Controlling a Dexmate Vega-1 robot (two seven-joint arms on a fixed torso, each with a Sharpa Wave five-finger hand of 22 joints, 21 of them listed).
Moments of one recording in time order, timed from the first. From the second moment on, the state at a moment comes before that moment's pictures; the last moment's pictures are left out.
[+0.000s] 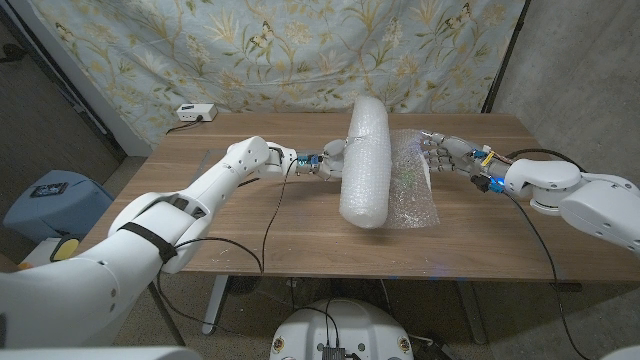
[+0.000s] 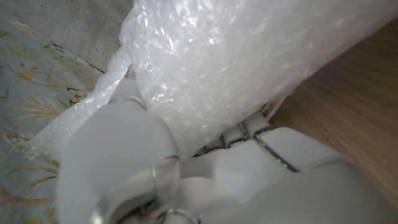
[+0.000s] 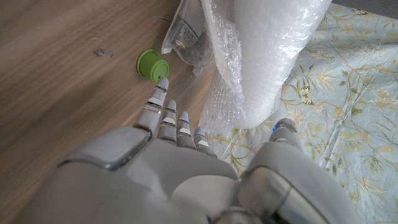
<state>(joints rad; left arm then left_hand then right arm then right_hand) 0.32 0.26 0.55 -0.94 -1.01 0.82 -0.54 1.00 0.07 0.34 -0.18 0.21 0.50 0.13 0.23 0.21 0.45 0.04 0.63 0.49 0.61 -0.01 0.49 0.32 0.52 0.10 0.48 0.20 -1.16 -1.11 -0.11 -2.02 0.78 -0.31 0.06 0.37 0.06 0.10 -0.13 0.20 -0.08 0.12 0.20 0.20 0.04 0.22 0.22 0.25 0.12 0.22 0.21 0.22 0.37 0.21 0.19 0.17</state>
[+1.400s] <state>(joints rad) 0.27 0.19 0.55 -0.83 -0.95 0.79 -0.62 1.00 0.07 0.35 -0.18 0.22 0.53 0.12 0.23 0.22 0.47 0.04 0.62 0.51 0.62 -0.01 0.50 0.31 0.53 0.11 0.49 0.20 -0.96 -1.20 -0.28 -2.06 0.74 -0.47 0.13 0.50 0.08 0.01 -0.13 0.23 -0.05 0.12 0.20 0.21 0.09 0.22 0.34 0.53 0.26 0.21 0.23 0.38 0.54 0.21 0.20 0.18</state>
